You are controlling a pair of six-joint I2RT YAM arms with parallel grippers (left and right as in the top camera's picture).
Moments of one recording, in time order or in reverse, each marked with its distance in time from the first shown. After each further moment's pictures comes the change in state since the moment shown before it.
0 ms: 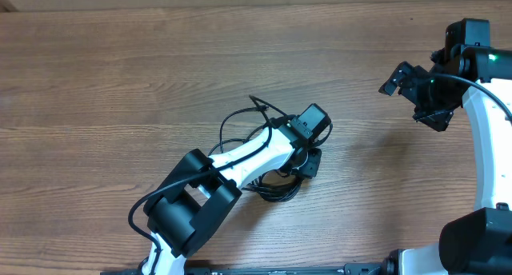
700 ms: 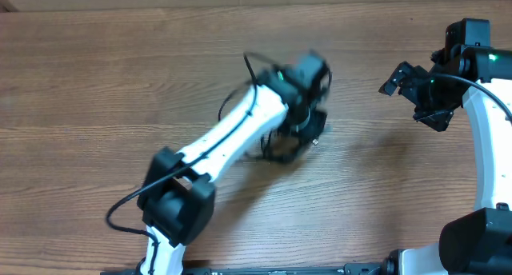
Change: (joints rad) left arm 0.123 0.018 0.513 -0.452 0.131 0.224; right arm 0.000 0.000 0.000 -0.001 0.001 0.000
